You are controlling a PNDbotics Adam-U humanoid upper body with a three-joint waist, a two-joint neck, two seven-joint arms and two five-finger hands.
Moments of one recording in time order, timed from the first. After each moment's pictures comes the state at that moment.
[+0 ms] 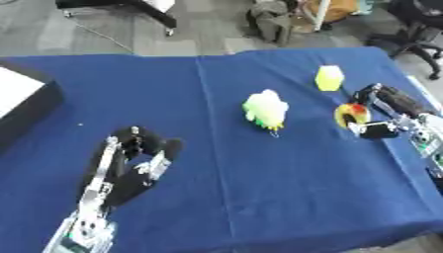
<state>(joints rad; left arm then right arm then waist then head) -0.28 0.19 -0.54 -1.75 0.00 0.13 0.22 -0.34 -0.61 -0.04 -1.30 0.77 -0.44 0.01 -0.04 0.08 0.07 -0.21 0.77</state>
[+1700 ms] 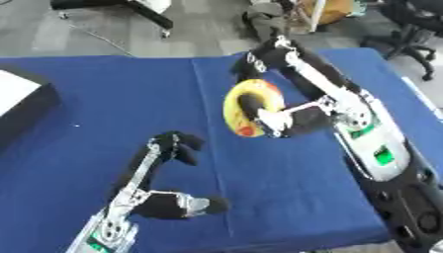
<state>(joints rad) -0.32 0.14 -0.62 -1.71 -0.14 0.08 0.03 -0.40 -0.32 0.22 -1.94 0.18 -0.39 0.38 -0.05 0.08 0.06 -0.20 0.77</state>
